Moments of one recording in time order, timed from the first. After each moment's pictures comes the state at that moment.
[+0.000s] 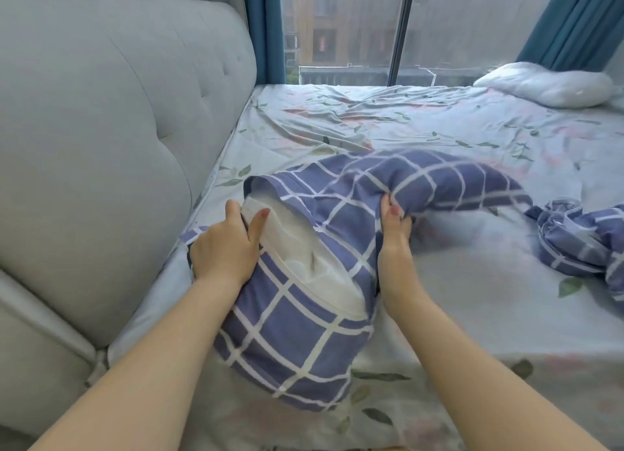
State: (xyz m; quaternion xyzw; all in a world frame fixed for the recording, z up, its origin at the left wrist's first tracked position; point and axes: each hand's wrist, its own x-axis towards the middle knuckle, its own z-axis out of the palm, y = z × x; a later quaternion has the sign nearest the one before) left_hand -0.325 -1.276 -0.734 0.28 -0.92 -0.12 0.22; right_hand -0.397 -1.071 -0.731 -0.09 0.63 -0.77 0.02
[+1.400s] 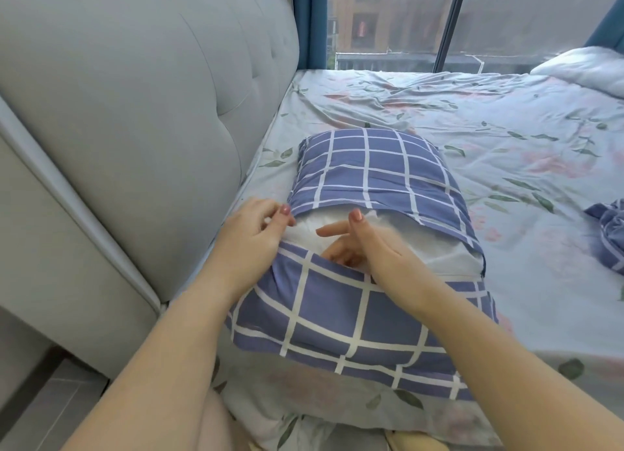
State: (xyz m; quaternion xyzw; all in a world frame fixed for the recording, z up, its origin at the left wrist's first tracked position) left_hand -0.244 -1.271 -0.700 0.18 -0.88 -0.39 0.22; right_hand -0.330 -1.090 -0.702 -0.35 0.73 -0.55 0.21
